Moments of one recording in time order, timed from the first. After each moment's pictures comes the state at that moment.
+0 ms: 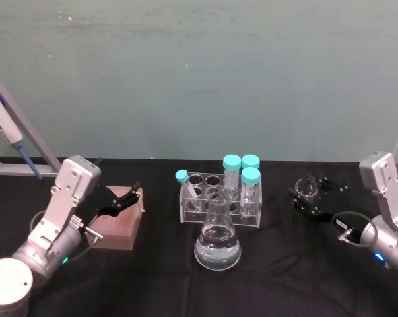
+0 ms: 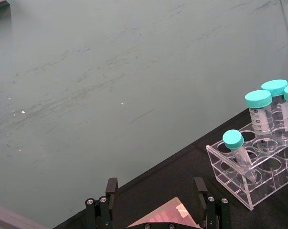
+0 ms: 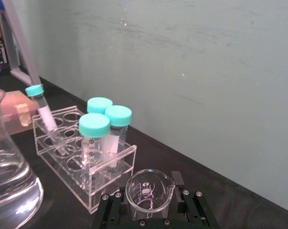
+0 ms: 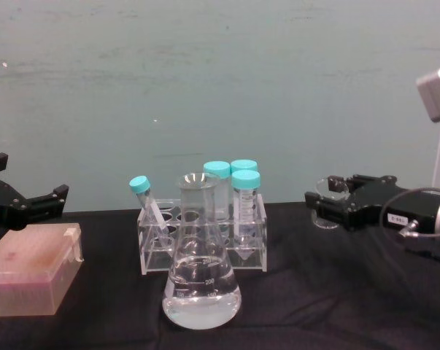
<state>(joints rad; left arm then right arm) -0.20 0.60 0.45 -1.41 -0.25 -0.12 0.03 0.51 0.29 -0.41 -0.91 0.26 -0.25 0.51</state>
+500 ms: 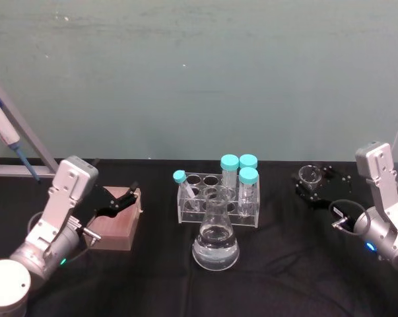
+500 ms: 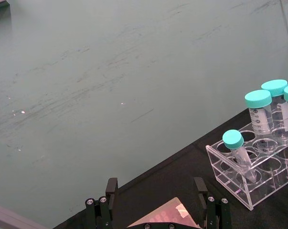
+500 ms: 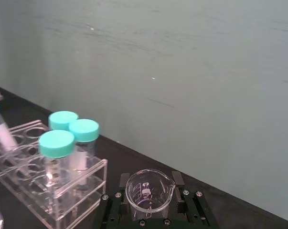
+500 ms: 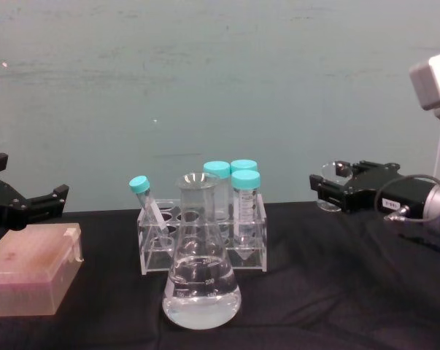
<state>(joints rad) -0.20 0.60 0.45 -1.41 -0.25 -0.12 0.03 0.51 0.24 -0.36 -0.91 0.21 -0.24 0.39</state>
